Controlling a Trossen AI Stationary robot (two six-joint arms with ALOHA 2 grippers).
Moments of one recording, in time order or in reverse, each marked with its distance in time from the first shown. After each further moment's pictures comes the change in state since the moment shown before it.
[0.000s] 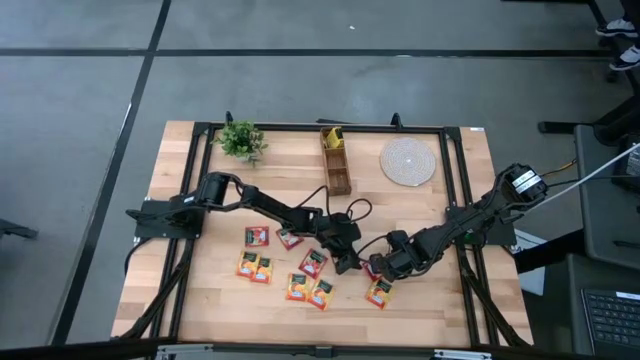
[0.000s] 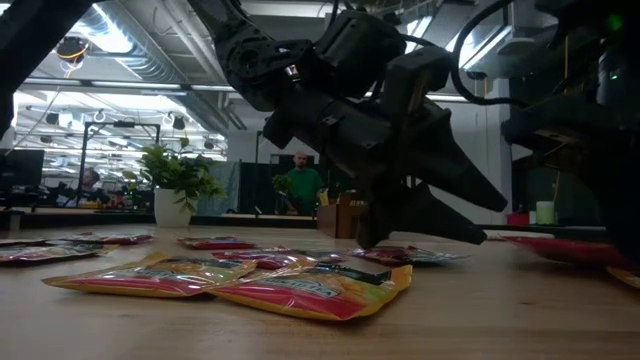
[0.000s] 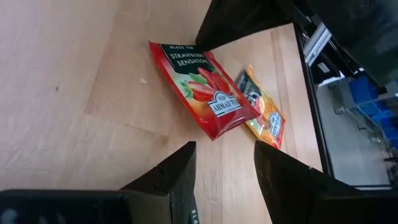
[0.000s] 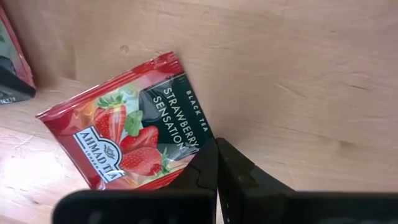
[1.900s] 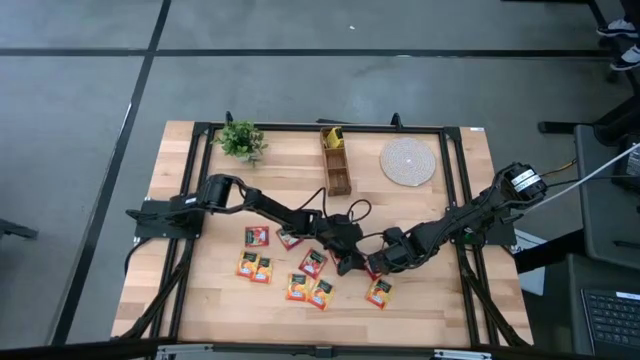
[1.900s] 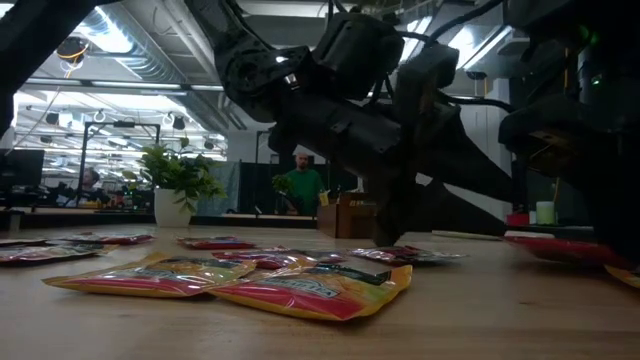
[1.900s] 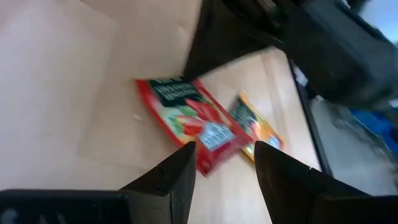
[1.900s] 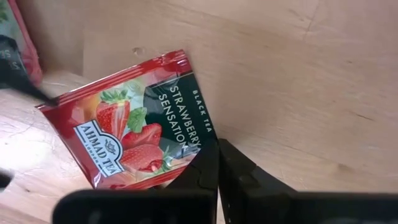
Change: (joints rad) left arm -0.013 0.033 0.003 0.142 -0.027 0.021; right arm -0.074 0.001 0.000 0.002 -0.057 -0.171
